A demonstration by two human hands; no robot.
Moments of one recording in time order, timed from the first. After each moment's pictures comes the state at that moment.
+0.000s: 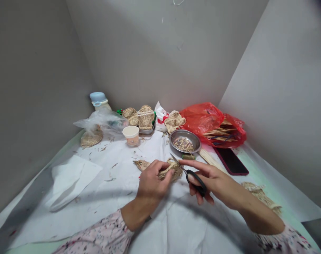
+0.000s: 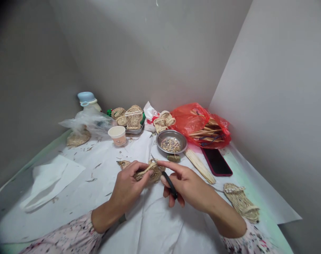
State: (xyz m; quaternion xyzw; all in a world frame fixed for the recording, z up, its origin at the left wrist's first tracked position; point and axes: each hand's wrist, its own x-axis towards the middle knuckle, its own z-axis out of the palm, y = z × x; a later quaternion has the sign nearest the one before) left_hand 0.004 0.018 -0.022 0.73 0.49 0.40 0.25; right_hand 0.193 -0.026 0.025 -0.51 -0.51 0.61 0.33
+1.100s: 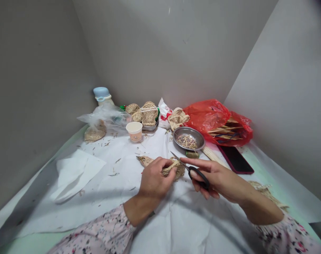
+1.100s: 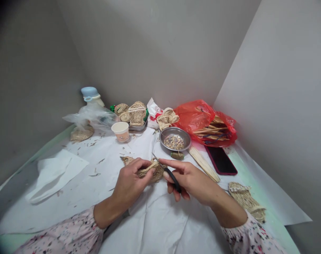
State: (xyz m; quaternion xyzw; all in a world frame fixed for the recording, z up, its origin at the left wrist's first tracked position) left_hand 0.001 0.016 -0.025 0.75 0.50 0.38 0.23; right_hand 0.196 -0.019 0.018 -0.50 -0.51 0.63 0.31
